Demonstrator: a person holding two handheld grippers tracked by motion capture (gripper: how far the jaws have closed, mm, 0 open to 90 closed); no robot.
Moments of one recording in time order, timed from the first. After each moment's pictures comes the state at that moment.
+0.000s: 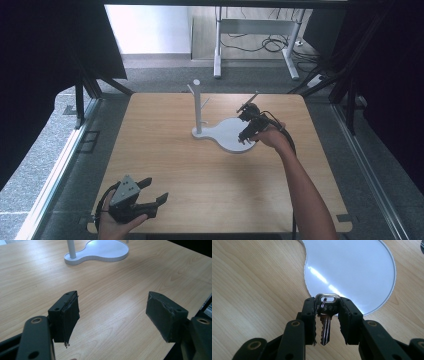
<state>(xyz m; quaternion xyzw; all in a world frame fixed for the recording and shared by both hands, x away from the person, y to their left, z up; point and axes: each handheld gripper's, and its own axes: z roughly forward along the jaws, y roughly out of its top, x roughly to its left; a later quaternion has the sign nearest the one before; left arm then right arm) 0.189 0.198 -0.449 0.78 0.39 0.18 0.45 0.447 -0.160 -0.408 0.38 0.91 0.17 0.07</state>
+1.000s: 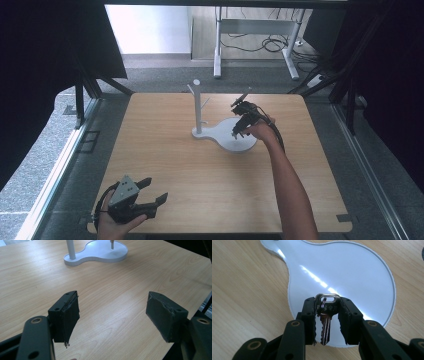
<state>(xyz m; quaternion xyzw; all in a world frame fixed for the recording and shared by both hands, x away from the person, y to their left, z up) 0.188 0.198 -0.448 0.78 0.39 0.17 0.46 0.490 -0.145 -0.436 0.41 0.89 0.17 0.07</state>
